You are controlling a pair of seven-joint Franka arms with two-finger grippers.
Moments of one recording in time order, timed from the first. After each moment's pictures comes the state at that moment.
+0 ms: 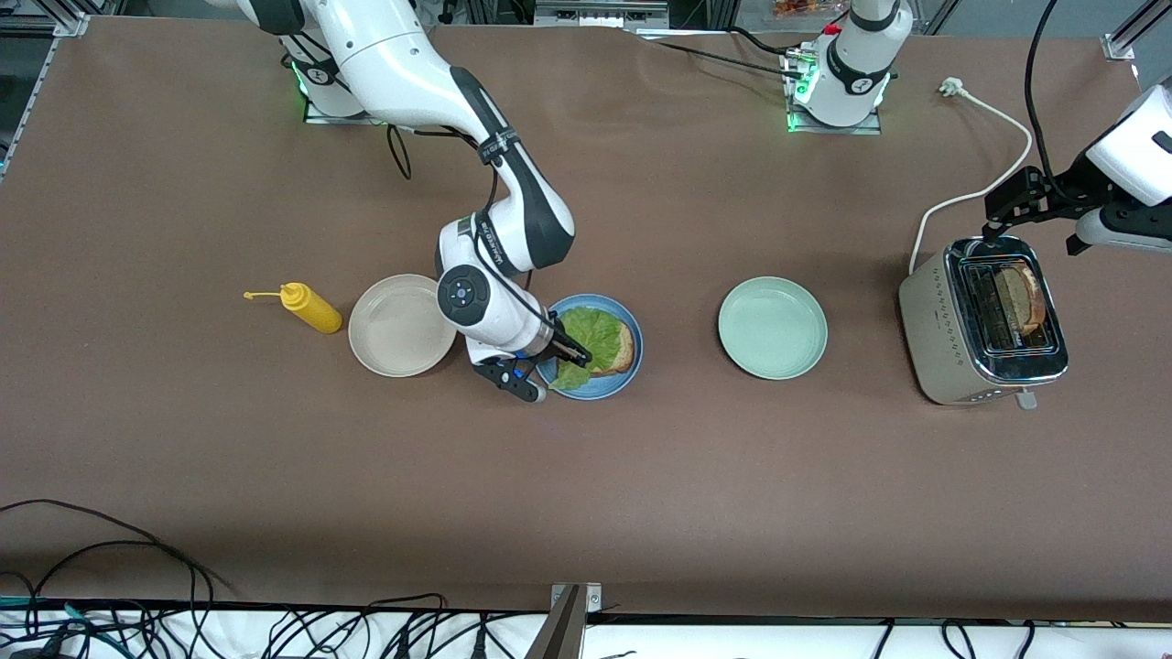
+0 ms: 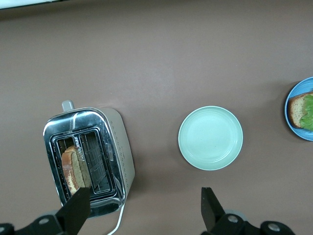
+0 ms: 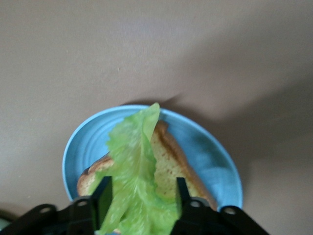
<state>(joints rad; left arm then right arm) -0.05 -0.01 0.01 -1.62 0.00 1.65 0.10 0.82 0.88 -0.28 -1.31 0.61 2.22 0.79</state>
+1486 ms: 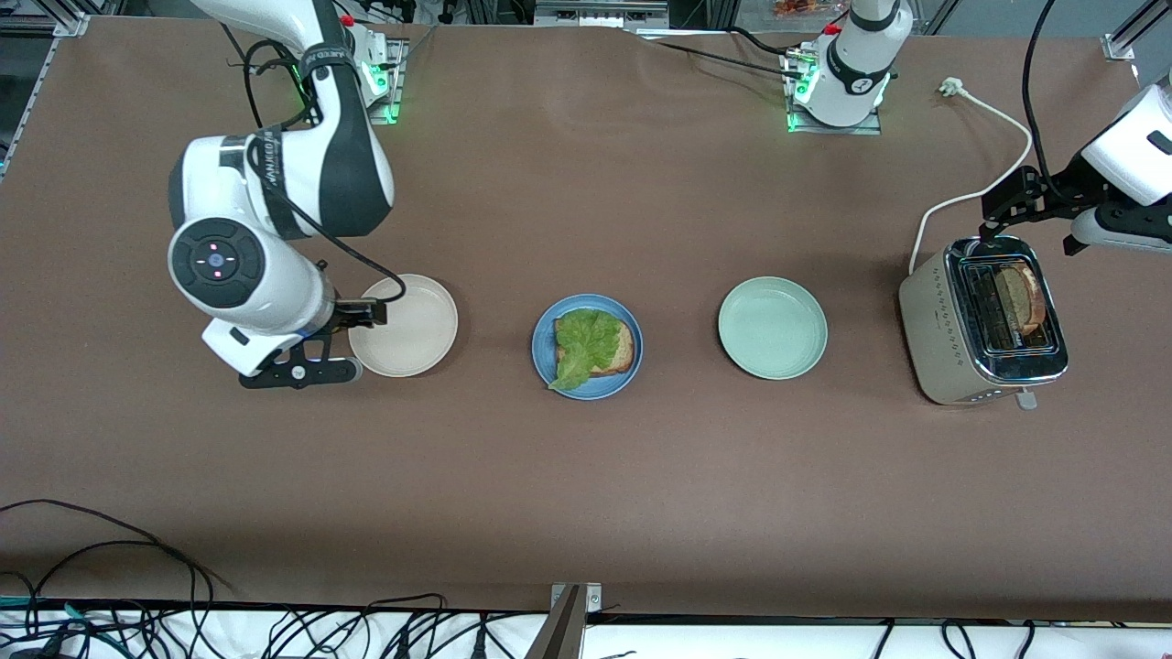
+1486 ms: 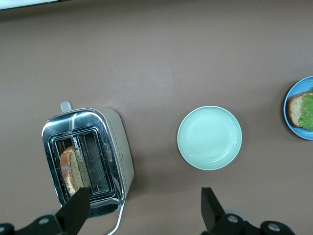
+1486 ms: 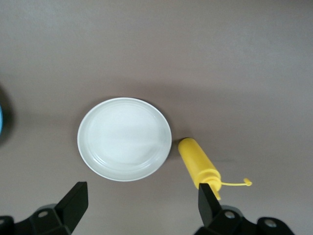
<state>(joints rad) -0.05 -0.01 0.01 -1.62 0.00 1.65 0.10 0.81 0.58 -0.68 -1.30 0.21 1.57 0.04</state>
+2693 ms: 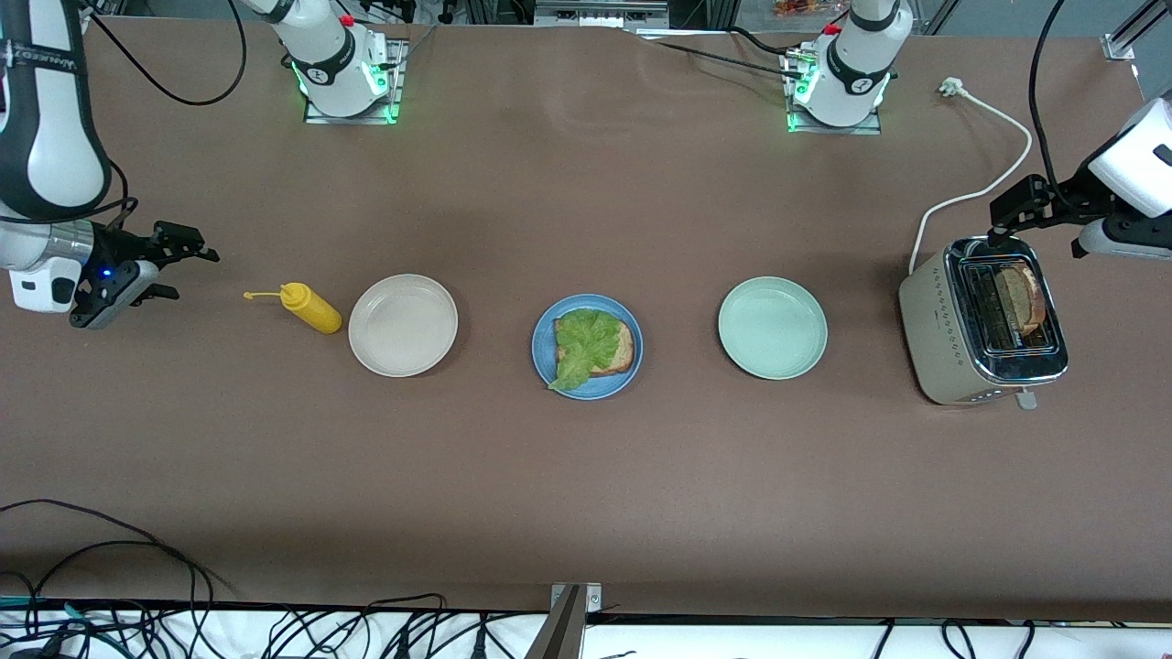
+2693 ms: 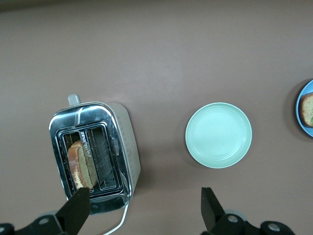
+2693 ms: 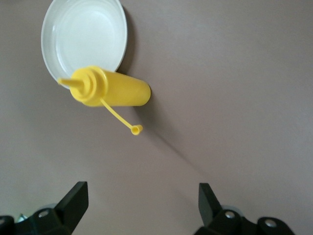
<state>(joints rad) -0.04 -0.01 0.03 -1.63 0.01 1.65 0.10 0.15 0.19 -0.44 -2.01 0.32 1.93 -1.10</state>
